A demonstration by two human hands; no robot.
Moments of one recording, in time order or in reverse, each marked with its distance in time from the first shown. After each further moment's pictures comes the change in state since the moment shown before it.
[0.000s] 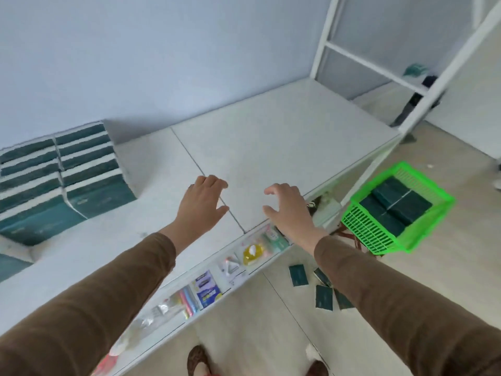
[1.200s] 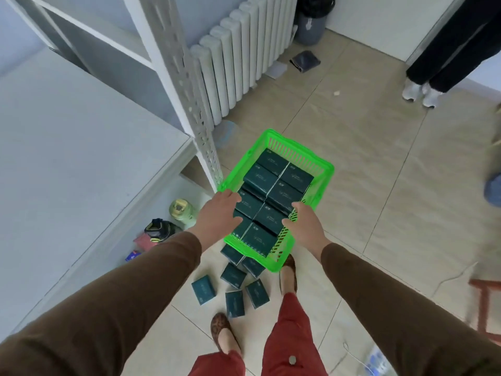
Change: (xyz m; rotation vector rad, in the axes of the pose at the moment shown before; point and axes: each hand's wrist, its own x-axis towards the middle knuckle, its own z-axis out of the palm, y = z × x) left_hand 0.369 0.496 0.344 -0.093 -0.563 0.259; right_hand 0.024 0.639 -0.178 0.252 -0.144 0.863
